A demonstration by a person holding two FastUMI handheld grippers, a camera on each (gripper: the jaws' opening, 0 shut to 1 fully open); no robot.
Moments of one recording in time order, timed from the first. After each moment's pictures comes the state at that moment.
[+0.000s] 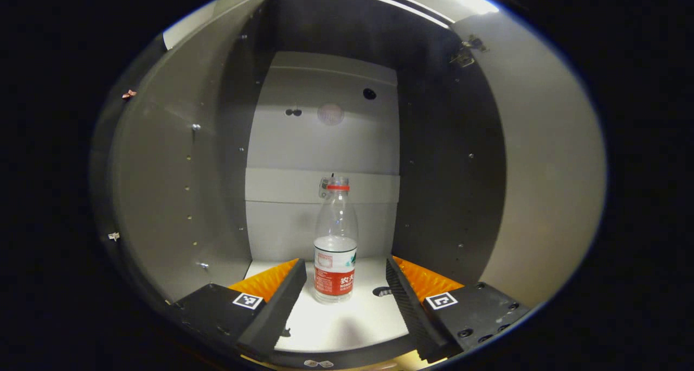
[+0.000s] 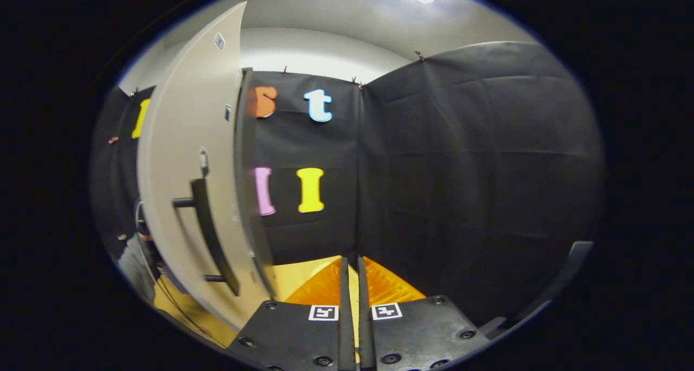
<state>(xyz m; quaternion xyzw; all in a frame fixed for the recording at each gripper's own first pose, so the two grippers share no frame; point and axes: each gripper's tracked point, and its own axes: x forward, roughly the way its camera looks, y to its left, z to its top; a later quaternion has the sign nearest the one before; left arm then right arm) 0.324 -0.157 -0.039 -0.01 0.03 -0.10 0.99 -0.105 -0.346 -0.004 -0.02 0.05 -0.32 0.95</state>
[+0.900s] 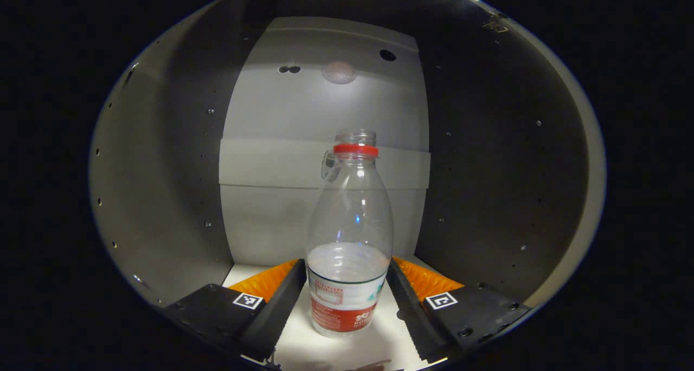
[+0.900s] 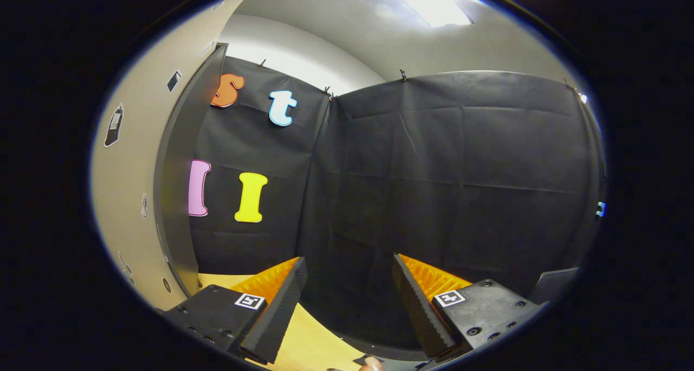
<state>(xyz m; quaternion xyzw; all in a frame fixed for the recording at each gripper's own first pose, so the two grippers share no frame) 0.427 -0.158 -0.071 -0.02 0.06 -0.08 0.99 -0.055 -0.443 -0.009 -0.09 0.03 -0.40 0.91</state>
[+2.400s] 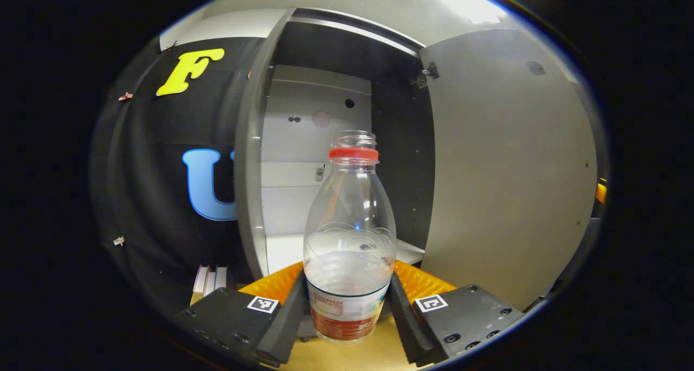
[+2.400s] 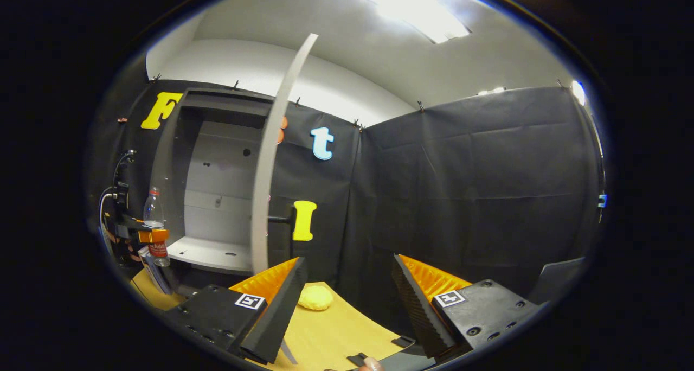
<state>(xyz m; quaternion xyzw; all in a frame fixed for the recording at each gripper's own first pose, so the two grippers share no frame) 0.138 -0.092 -0.046 0.00 0.05 -0.18 0.98 -0.140 -0.202 0.034 -0.08 -0.03 -0.30 0.95</state>
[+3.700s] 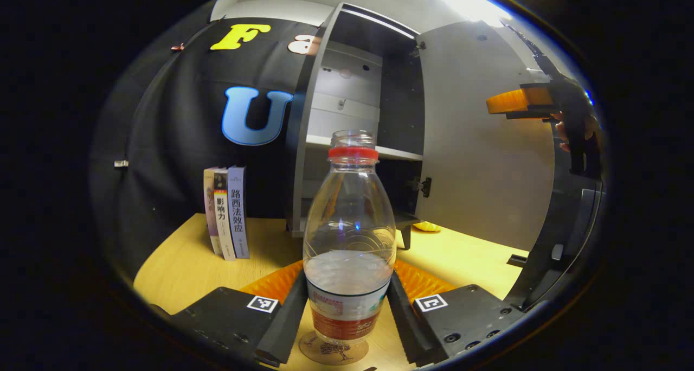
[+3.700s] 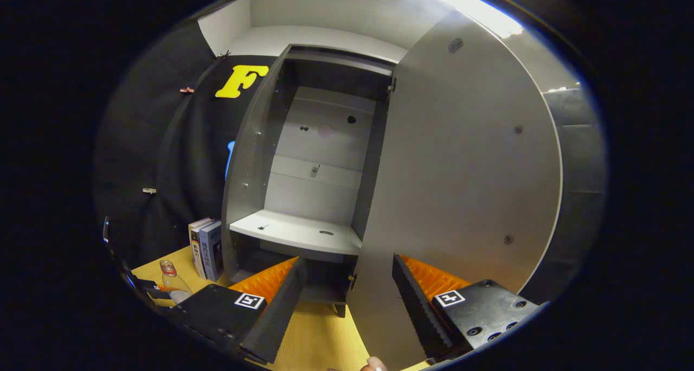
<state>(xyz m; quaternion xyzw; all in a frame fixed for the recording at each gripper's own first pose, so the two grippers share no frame) 0.008 -0.030 -0.332 -0.04 0.06 -0.17 0.98 -0.001 -0.081 -0.127 -0.11 0.04 -0.12 0.99</state>
